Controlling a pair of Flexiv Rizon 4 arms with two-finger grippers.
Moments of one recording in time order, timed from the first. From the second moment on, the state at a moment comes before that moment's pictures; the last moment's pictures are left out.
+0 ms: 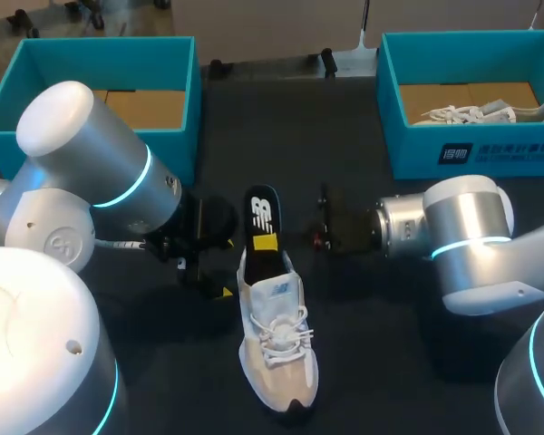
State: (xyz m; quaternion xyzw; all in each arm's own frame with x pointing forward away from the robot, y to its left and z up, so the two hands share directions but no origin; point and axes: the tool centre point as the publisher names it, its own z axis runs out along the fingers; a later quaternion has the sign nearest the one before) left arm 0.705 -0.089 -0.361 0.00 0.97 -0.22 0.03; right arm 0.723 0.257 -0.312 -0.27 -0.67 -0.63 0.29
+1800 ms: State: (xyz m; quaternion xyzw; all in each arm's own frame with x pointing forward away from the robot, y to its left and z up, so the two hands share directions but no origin) left arm 0.705 -0.089 -0.361 0.00 0.97 -0.22 0.03; right arm 0.705 0.258 -0.317 -0.29 -0.67 -0.63 0.27
